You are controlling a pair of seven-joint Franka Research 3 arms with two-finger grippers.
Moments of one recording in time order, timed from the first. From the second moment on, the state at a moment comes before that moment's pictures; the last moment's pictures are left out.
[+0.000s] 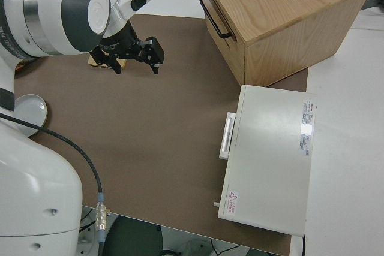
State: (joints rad) left arm 0.06 -0.28 -0.08 -2.56 -0.08 2.30 0.08; right arm 0.03 0.00 0.09 -1.47 0.00 1.39 0.03
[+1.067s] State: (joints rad) left arm 0.06 -0.18 -0.09 -2.65 -0.09 2.52 0.06; right arm 0.03 0.00 0.09 -1.47 0.00 1.39 0.03
